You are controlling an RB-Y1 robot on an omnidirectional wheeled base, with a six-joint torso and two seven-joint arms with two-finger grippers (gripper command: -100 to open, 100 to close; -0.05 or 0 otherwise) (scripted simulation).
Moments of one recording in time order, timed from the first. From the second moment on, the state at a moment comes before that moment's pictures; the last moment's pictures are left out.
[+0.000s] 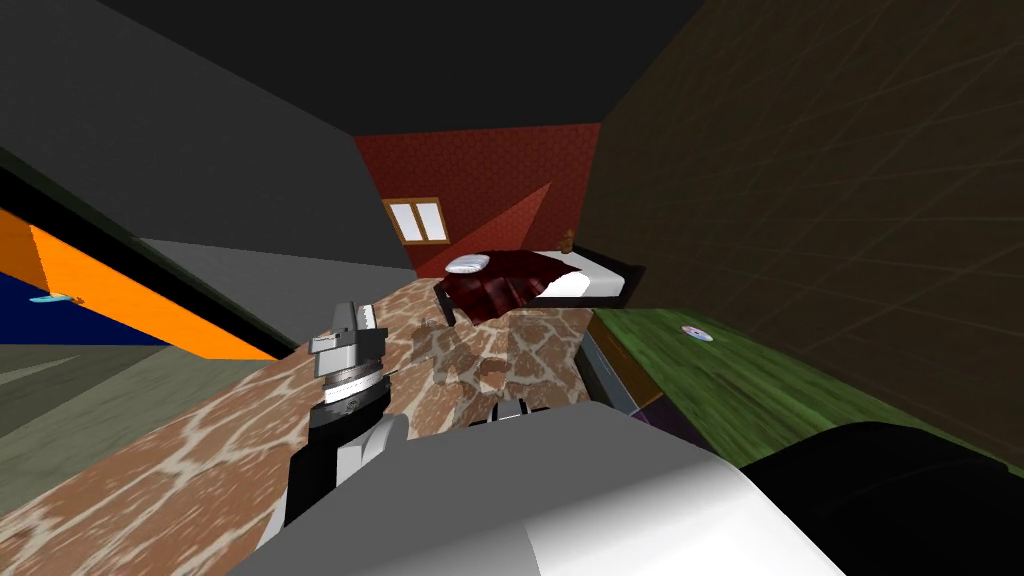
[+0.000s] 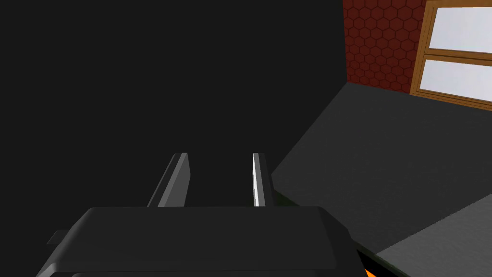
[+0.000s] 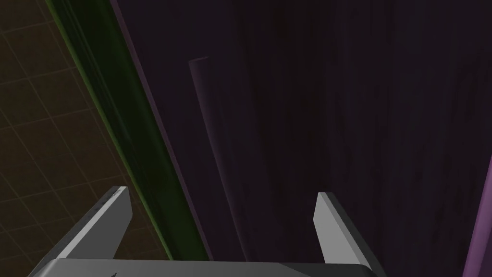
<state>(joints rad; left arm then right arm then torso) 0.50 0.02 0.05 -2.37 0.10 -0.51 -0.14 0.30 -0.22 0.05 -0.61 1.33 1.34 0.10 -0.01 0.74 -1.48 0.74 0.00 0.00</state>
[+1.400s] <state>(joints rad) 0.50 0.02 0.05 -2.37 0.10 -0.51 -0.14 0.33 -0.29 0.03 -0.65 1.35 1.35 0.11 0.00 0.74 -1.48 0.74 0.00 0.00</state>
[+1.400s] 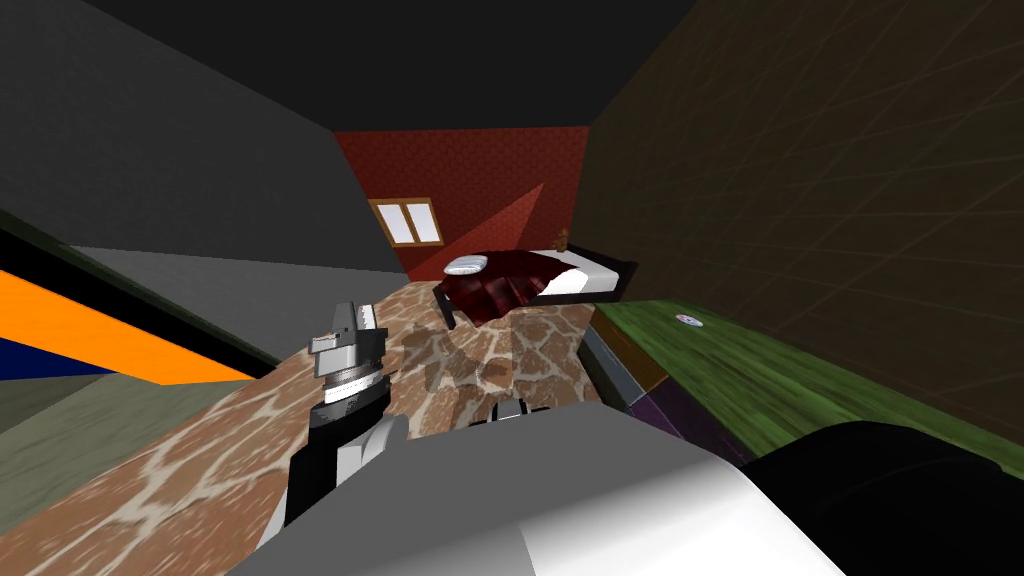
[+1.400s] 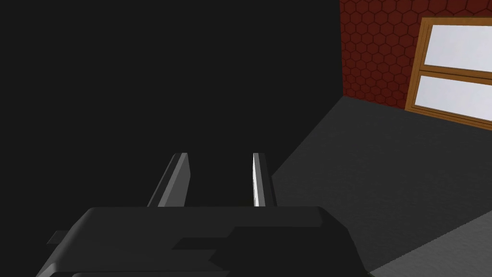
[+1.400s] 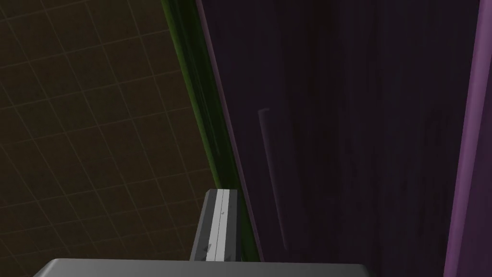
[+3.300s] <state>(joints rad) 0.50 0.02 0.05 -2.37 0.10 -0.51 -0.14 0.33 -0.31 0.04 -0.64 1.34 1.31 0.11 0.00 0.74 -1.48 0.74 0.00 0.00</state>
